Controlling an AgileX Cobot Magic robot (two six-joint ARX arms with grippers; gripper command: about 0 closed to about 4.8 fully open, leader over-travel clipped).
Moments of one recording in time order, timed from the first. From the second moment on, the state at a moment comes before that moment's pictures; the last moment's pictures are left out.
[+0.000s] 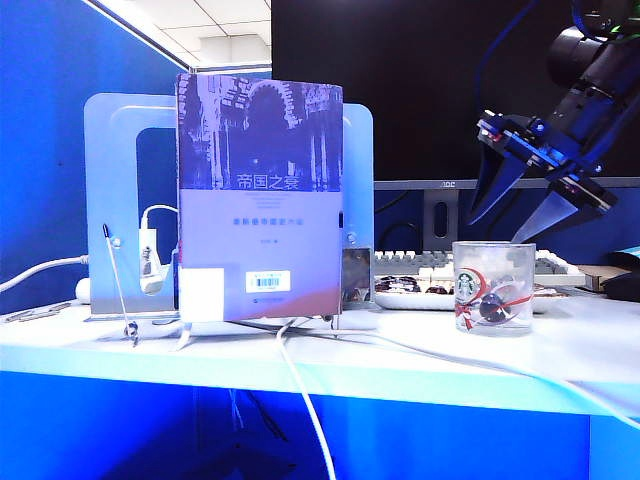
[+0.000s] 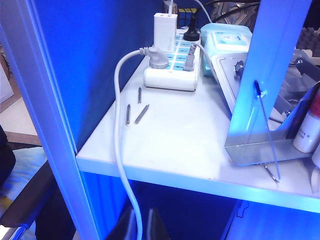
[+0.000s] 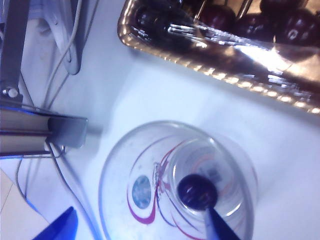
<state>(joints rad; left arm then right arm) -0.03 0.00 0.01 -0.16 -0.03 0.00 0.07 1.76 1.36 -0.64 -0.53 0.00</state>
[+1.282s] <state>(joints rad) -0.03 0.00 0.01 -0.16 -0.03 0.00 0.07 1.04 1.55 -0.63 -0.35 0.00</state>
